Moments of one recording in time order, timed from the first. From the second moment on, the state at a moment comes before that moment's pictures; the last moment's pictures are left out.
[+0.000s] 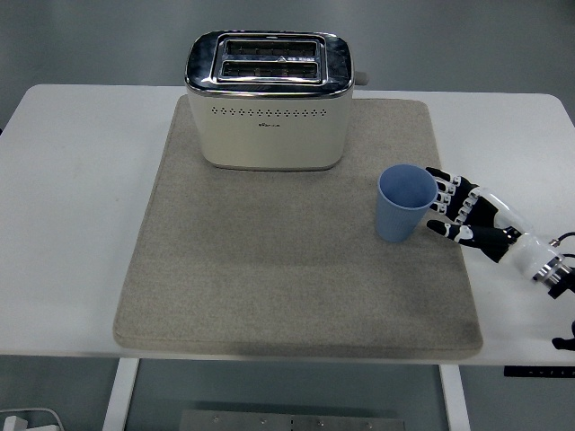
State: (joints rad) left arm -0.01 0.00 -0.06 -0.19 -0.03 -0.14 0.14; right arm 0.51 -0.58 0.51 1.05 -0.56 0.32 0.61
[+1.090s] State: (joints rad) left arm -0.01 0.00 -0.06 -0.19 -0.04 -0.14 0.14; right arm 0.53 -0.45 0.50 1.04 -0.59 0.24 0.61
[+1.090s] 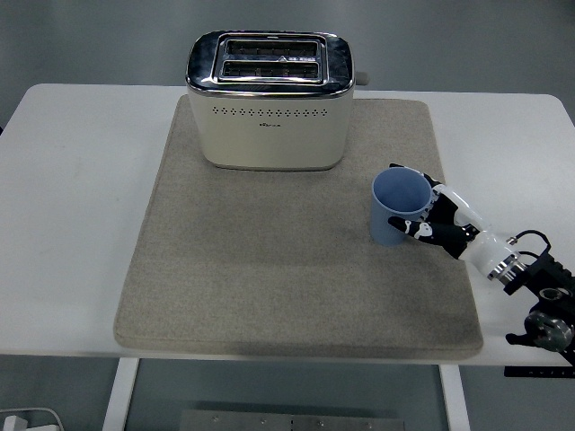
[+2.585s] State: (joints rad) left arm -0.01 0.00 -0.06 -0.21 -0.03 -0.14 0.14; right arm 0.70 -0.13 0.41 0.94 -0.58 0.07 0.61
